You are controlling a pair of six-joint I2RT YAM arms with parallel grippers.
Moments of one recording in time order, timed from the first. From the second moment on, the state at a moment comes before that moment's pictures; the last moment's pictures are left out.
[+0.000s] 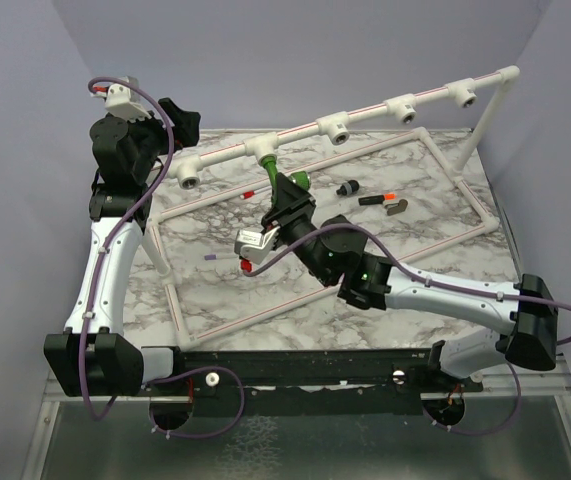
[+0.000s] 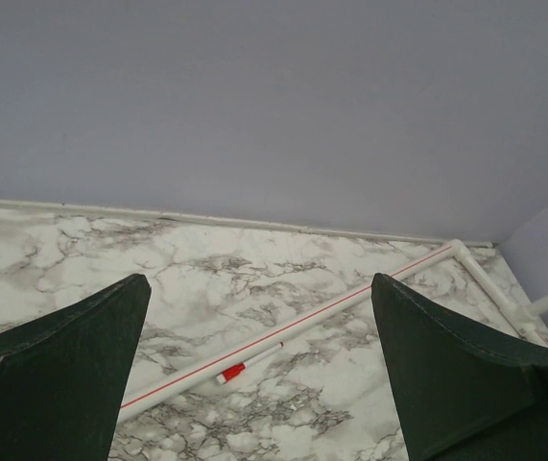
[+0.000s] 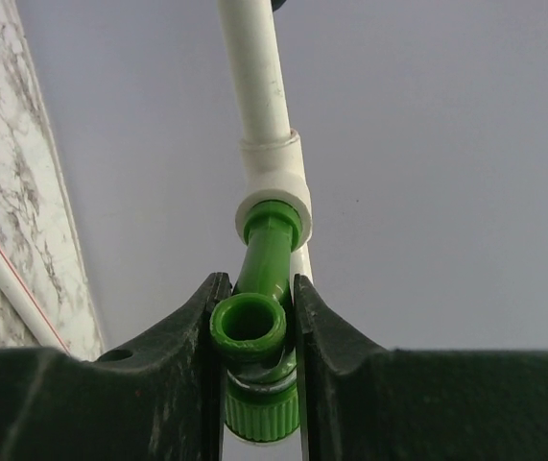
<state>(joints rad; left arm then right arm) 0.01 1.29 1.28 0.00 0.22 -0.38 1.17 1.41 1.13 0.40 0.48 -1.51</state>
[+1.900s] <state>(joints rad) 0.01 1.28 1.28 0.00 0.23 -0.38 1.15 1.40 1.06 0.60 0.75 1.09</state>
